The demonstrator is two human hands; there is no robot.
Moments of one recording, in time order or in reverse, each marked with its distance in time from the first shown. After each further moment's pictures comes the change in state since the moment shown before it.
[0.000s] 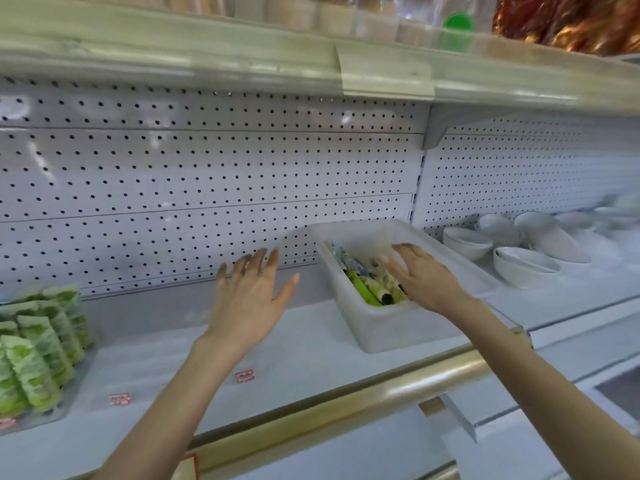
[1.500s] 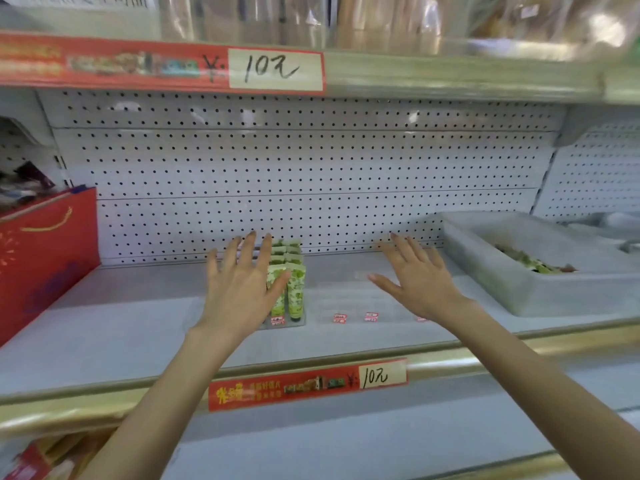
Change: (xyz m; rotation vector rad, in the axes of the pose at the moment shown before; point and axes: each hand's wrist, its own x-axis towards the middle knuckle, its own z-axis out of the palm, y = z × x) left_hand -0.156 -0.257 -0.100 0.222 0.118 -0.120; right_hand -0.099 -0.274 0.086 -0.310 -0.014 -0.312
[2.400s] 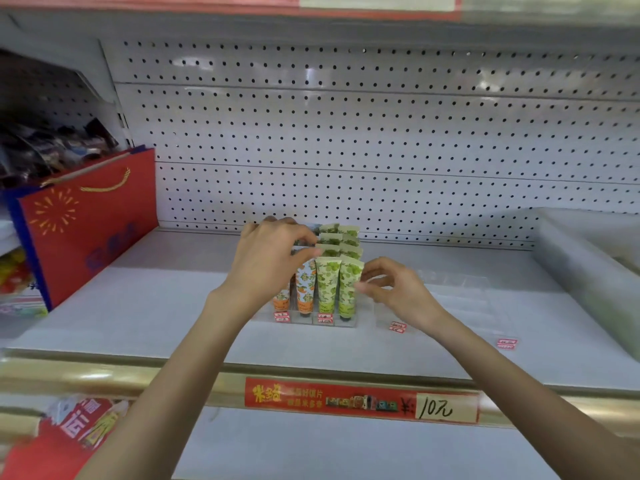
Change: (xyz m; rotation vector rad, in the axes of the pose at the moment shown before) left_hand 0.041 -0.036 0.006 -0.278 0.053 -0.027; right_hand 0.064 -0.083 0.059 1.154 -0.154 -0.134
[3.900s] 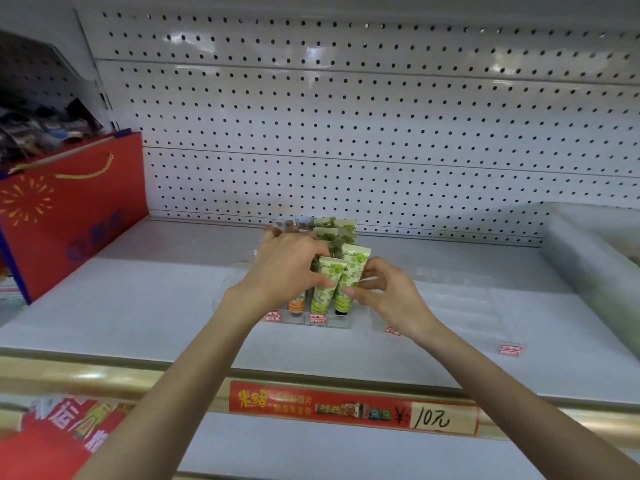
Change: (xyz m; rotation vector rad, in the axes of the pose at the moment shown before) left_hand 0.015 0.014 0.033 0.121 -0.253 0.070; right_hand 0.005 0.010 0.011 0.132 0.008 0.042
